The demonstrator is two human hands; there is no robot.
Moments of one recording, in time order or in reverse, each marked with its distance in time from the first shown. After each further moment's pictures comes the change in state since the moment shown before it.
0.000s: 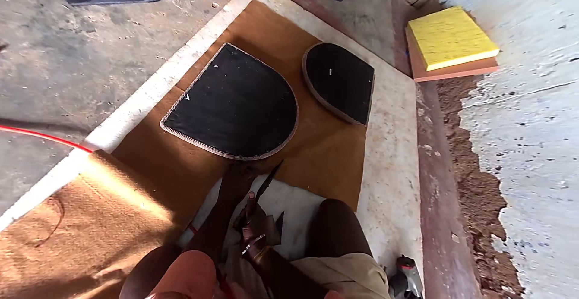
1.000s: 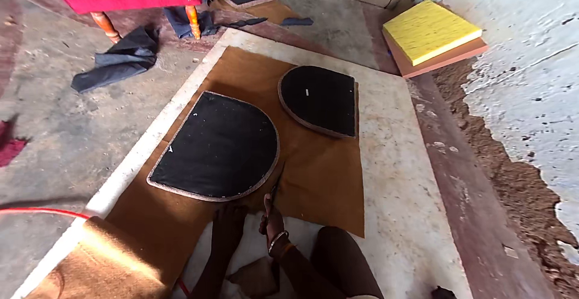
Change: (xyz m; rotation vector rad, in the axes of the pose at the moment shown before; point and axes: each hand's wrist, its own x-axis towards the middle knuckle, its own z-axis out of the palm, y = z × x) left_hand -0.001 0.022 0.012 0.202 0.072 -0.101; right_hand 0.084 -0.107 -0.049 -0.061 -0.054 0.072
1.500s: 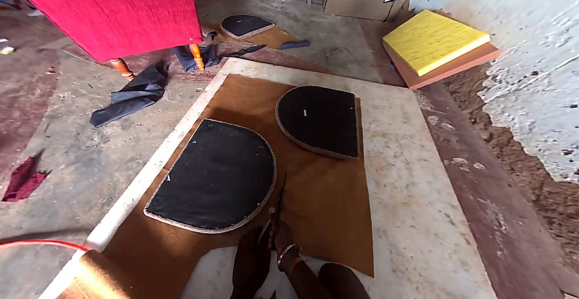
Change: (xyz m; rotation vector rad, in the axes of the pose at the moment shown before) left_hand 0.008 0.078 0.050 -0.027 0.072 0.065; right_hand 0.041 -0.048 -0.035 -0.256 -0.030 -0.029
